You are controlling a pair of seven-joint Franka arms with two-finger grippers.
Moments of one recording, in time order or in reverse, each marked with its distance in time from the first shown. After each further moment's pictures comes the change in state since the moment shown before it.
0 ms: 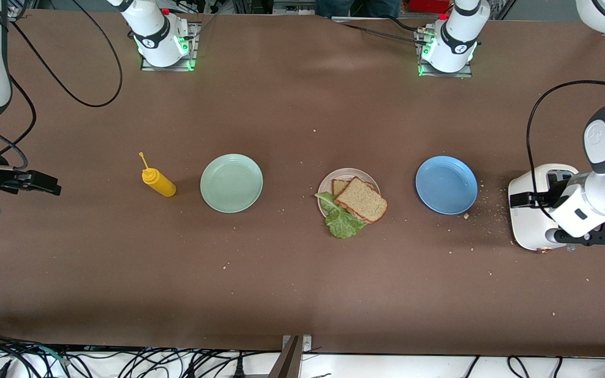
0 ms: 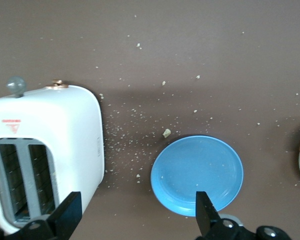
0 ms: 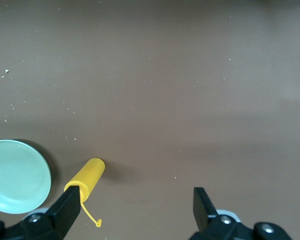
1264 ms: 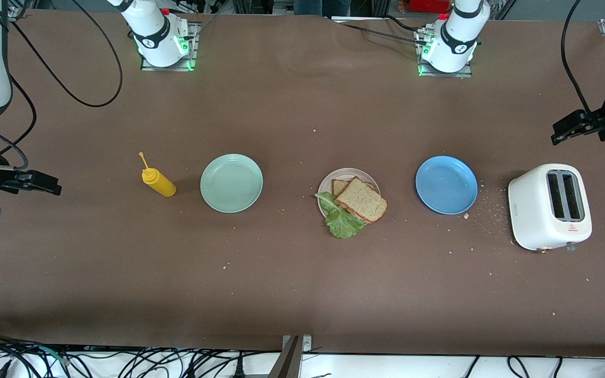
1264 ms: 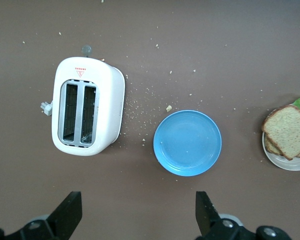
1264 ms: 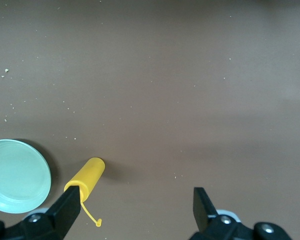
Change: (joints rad) left arm 0.098 -0.455 -0.137 -0.195 0.050 -0.091 -0.148; right arm 0.000 0.000 0.000 -0.001 0.000 -0.001 0.000
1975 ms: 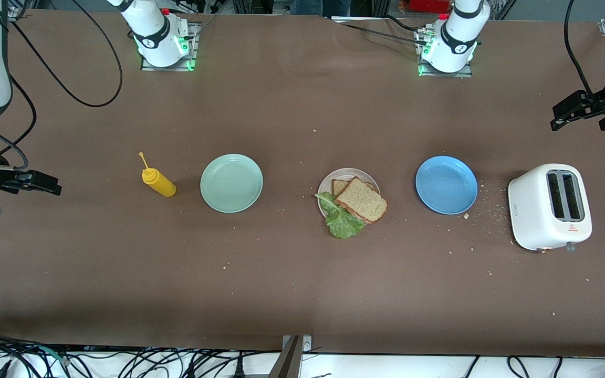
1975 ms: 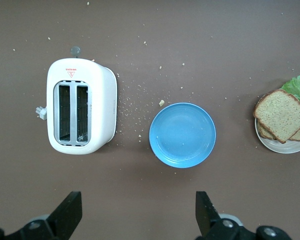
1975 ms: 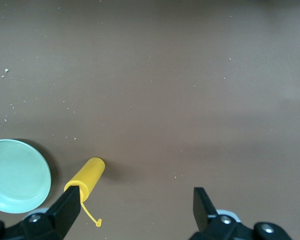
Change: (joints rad) left arm 0.001 -0.031 -0.006 -0.029 -0.009 -0.009 0.077; right arm 0.000 0.000 0.000 0.000 0.000 0.000 0.000
